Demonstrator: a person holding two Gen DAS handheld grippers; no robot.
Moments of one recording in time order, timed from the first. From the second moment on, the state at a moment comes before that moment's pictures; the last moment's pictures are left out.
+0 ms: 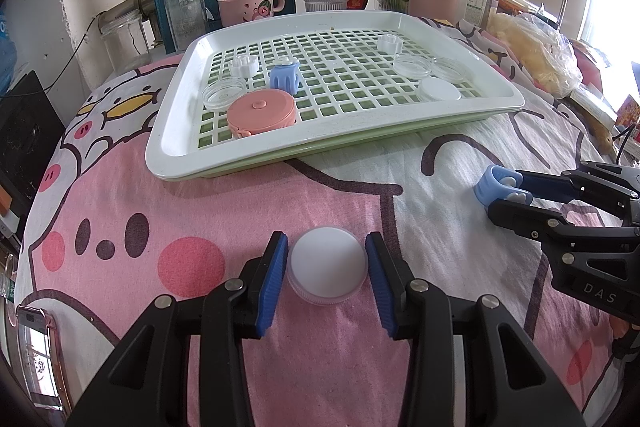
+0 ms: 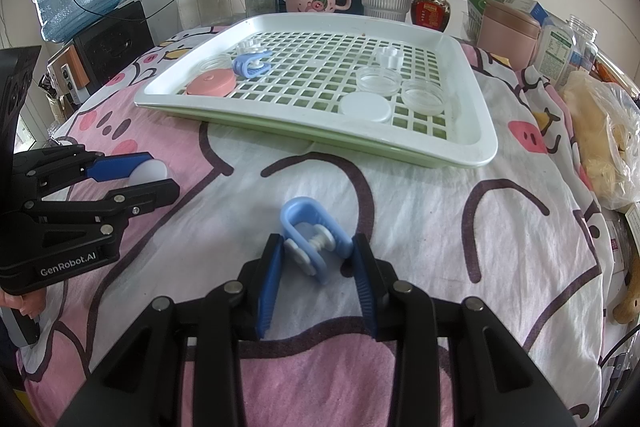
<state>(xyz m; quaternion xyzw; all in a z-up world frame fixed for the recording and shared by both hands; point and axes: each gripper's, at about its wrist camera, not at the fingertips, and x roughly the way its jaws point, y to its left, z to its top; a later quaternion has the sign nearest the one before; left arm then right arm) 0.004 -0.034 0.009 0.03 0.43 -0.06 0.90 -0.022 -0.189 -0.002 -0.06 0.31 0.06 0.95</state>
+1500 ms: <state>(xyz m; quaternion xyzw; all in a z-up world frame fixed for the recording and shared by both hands) 0.218 -0.020 0.028 -0.01 0.46 -0.03 0.89 0.152 -0.246 0.078 -0.07 0.36 0.01 0.93</state>
